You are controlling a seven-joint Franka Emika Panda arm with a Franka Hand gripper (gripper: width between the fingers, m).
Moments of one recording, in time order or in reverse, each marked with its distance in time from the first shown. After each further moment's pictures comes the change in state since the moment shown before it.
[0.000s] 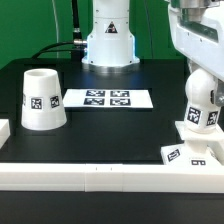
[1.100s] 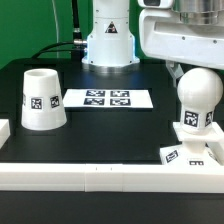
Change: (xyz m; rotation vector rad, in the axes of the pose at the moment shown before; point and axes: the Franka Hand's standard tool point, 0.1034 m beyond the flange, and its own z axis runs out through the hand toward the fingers) arm 0.003 0.012 0.001 -0.082 -0.030 -0.760
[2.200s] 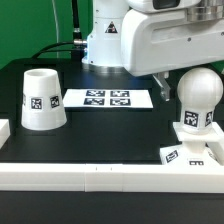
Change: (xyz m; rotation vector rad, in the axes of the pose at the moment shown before) arm 0.014 0.006 -0.006 -0.046 0.029 -1.030
